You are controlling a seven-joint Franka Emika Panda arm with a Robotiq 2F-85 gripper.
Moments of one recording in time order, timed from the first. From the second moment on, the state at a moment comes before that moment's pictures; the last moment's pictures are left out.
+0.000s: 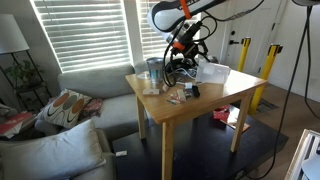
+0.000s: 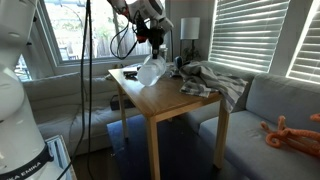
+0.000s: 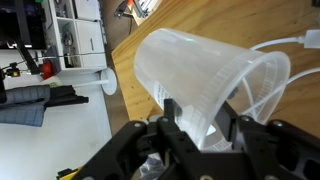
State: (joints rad) arm 0.22 0.45 0.07 -1.37 -0.41 1.11 0.97
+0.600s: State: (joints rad) arm 0.24 0.41 0.07 -1.37 -0.42 1.04 0.97
